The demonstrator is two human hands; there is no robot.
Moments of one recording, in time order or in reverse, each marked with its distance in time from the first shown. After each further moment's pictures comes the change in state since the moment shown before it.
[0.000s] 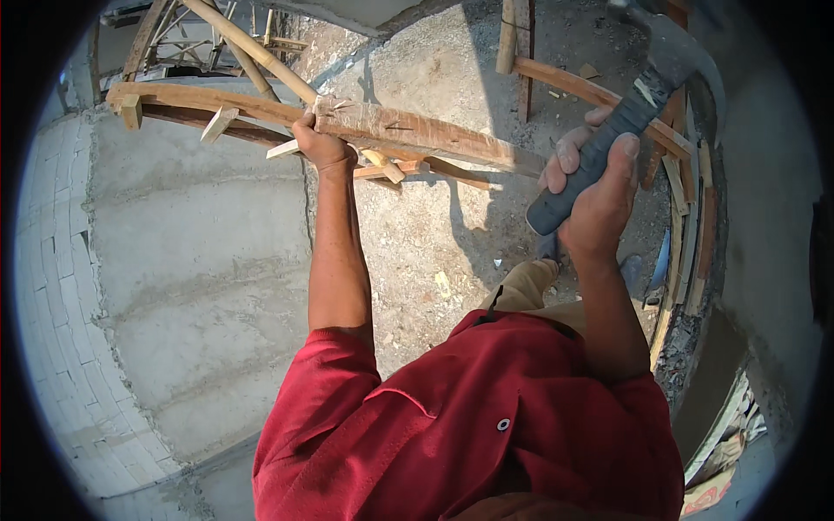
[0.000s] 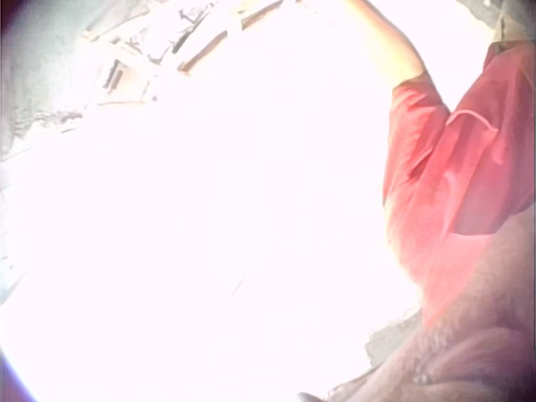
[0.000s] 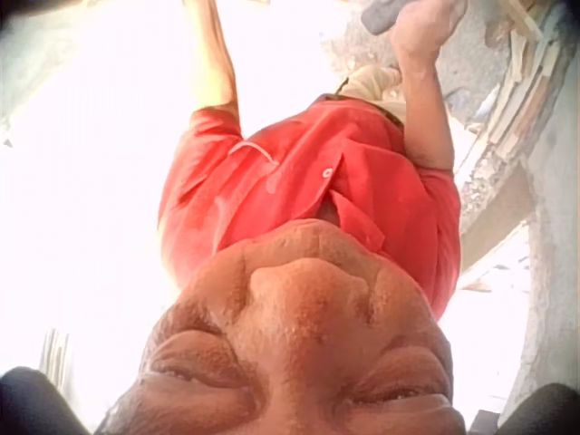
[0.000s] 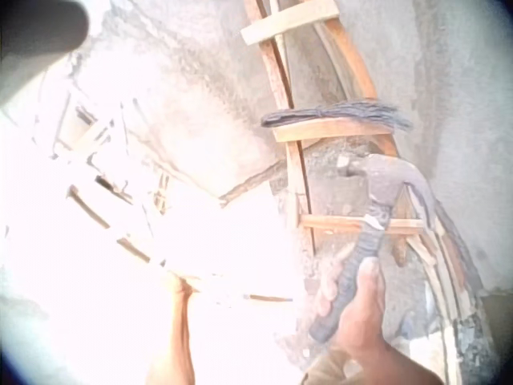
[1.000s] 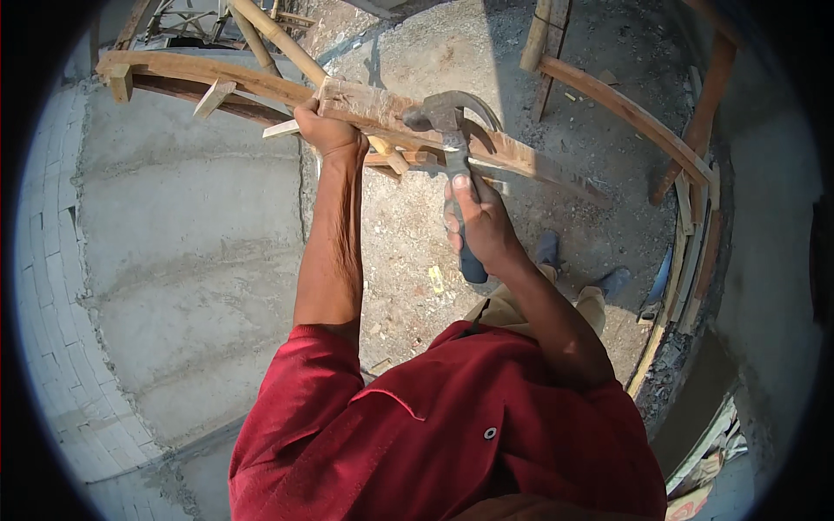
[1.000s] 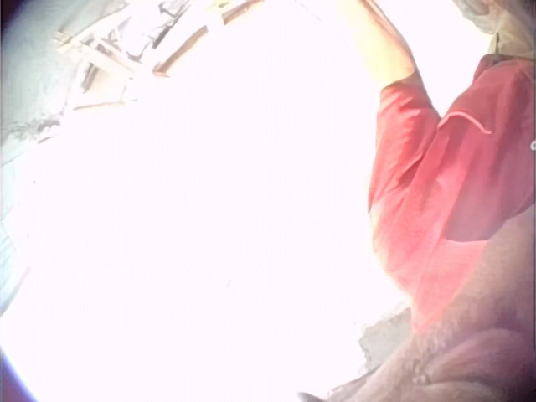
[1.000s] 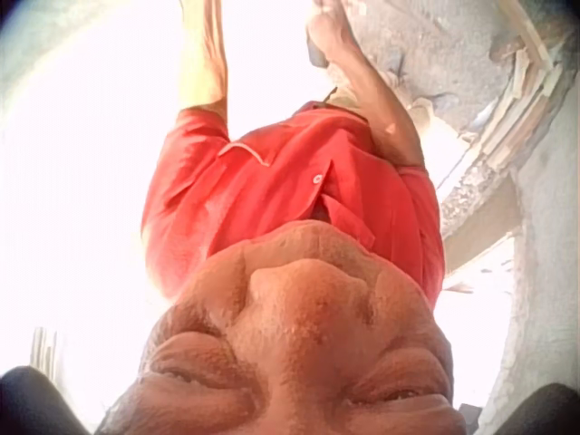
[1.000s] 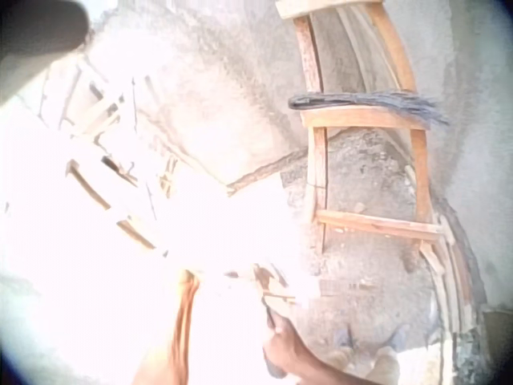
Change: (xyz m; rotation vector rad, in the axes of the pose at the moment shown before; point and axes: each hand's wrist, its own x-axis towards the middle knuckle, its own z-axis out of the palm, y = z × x) left_hand 0.028 -0.034 -0.028 -0.042 0.135 -0.006; right_hand -0.034 0.146 0.046 -0.273 -0.352 0.690
